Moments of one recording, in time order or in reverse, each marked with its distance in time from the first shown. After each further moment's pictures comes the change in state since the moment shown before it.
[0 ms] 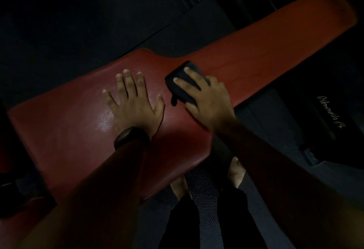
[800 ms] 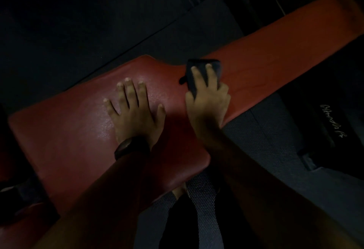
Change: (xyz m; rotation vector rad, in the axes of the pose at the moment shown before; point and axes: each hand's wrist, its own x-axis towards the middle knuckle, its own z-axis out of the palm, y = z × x) left_hand 0.002 0.000 0.004 0.028 -0.022 -0.020; right_hand 0.033 -0.028 0.004 0.074 0.061 0.567
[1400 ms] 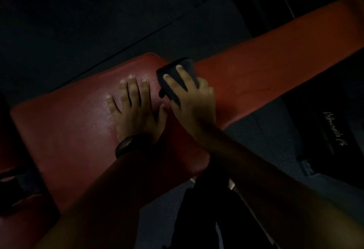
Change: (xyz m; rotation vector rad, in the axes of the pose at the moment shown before) left_hand 0.000 -0.001 -0.003 -0.006 -0.036 0.011; right_hand 0.000 -0.014 -0.003 0.004 -0.088 -0.437
